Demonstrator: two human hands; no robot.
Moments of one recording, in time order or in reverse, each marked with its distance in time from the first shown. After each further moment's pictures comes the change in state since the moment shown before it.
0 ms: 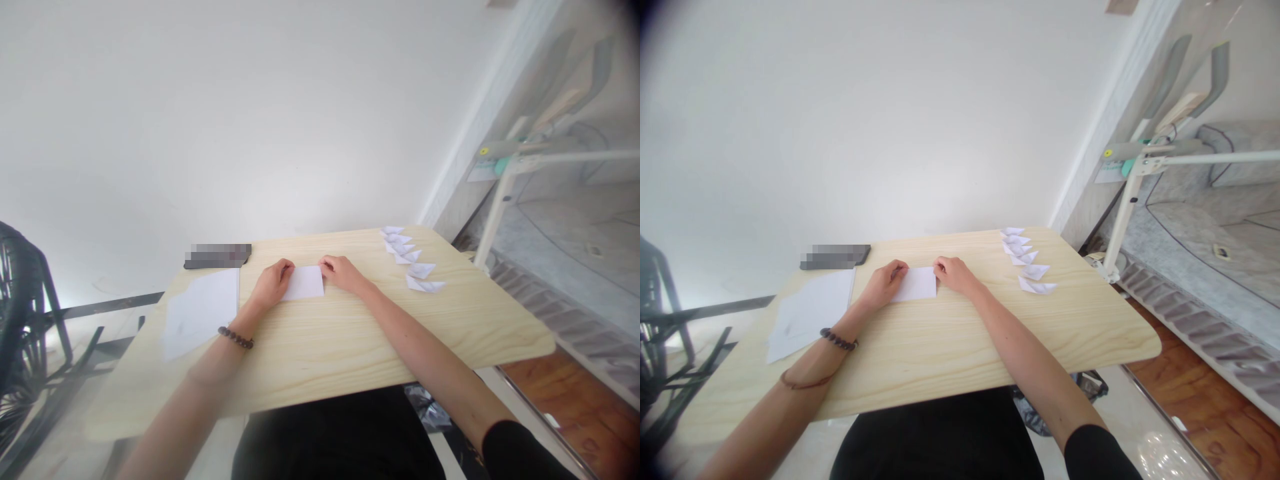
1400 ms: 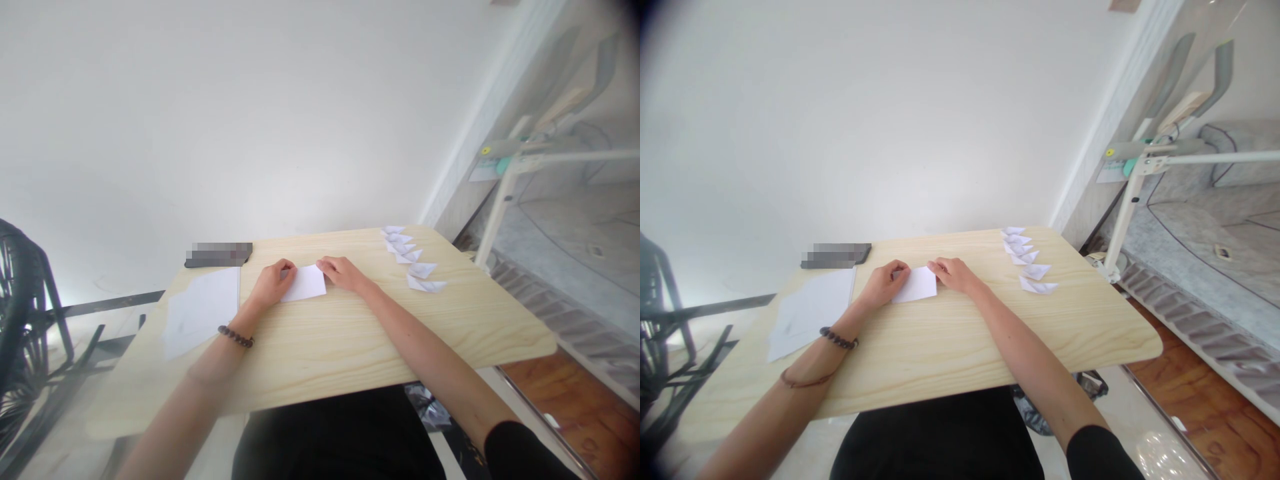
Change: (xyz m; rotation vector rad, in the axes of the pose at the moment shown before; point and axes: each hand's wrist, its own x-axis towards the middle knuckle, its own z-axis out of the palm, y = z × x) left_hand -0.003 0.004 -0.003 -0.050 -0.014 -0.026; right_hand -0.005 -0.010 -0.008 0.090 -0.065 -0.017
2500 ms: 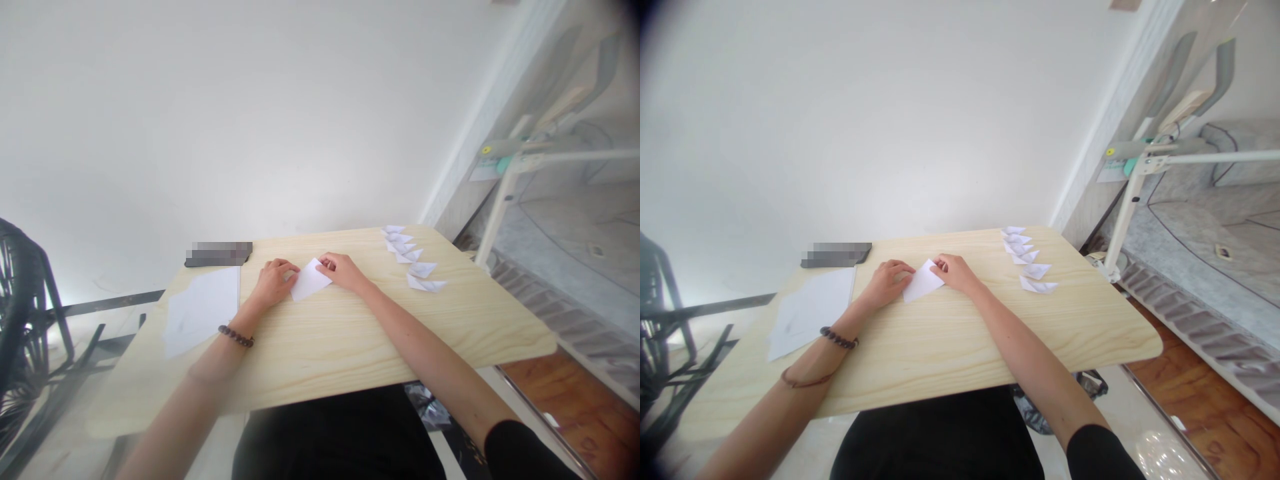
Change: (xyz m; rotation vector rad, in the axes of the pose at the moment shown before) left_hand 0.003 -0.009 0.006 0.152 -0.010 0.060; right_hand 0.004 0.011 0.009 0.064 0.108 0.029
